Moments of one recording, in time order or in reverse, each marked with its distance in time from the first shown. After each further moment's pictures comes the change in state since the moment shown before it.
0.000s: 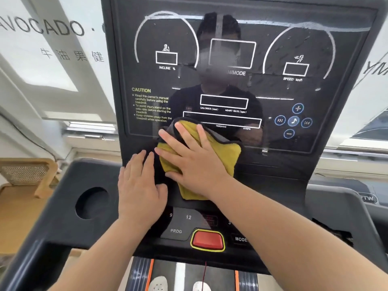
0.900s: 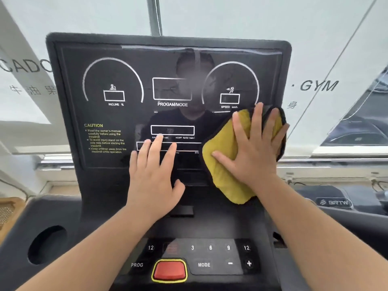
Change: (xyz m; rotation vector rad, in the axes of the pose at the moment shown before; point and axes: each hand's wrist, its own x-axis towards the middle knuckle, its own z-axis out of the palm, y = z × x) left_hand 0.057 0.125 -0.008 0.129 0.075 0.345; right_hand -0.101 0.172 -0.037 0.001 0.156 0.727
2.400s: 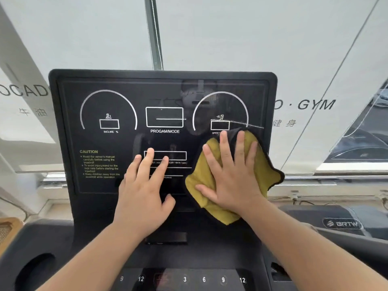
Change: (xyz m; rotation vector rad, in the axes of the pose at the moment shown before) left_hand 0.023 -0.004 -0.008 -0.042 -0.036 -0.040; right_hand 0.008 -0.006 0.009 -0.110 0.019 -0.346
